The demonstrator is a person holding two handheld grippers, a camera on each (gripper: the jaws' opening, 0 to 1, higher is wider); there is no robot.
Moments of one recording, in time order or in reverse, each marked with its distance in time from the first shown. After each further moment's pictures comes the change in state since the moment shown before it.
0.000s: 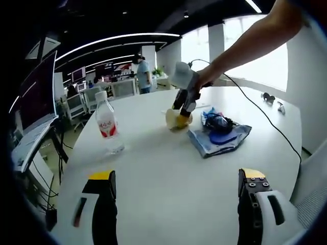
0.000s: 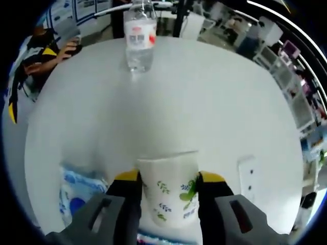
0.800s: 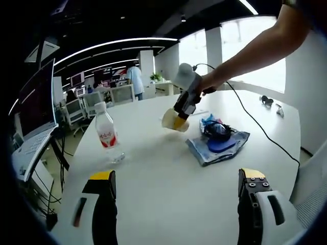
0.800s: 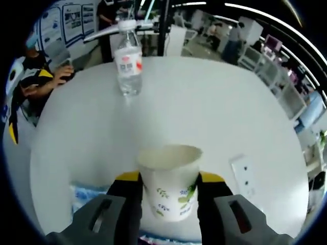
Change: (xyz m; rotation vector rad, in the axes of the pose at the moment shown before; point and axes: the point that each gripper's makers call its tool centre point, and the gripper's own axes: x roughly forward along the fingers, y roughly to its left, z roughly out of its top) left arm -0.003 -0.002 0.019 0.010 -0.035 -0.008; right arm -0.026 -0.001 0.019 0.151 -0.159 -0.047
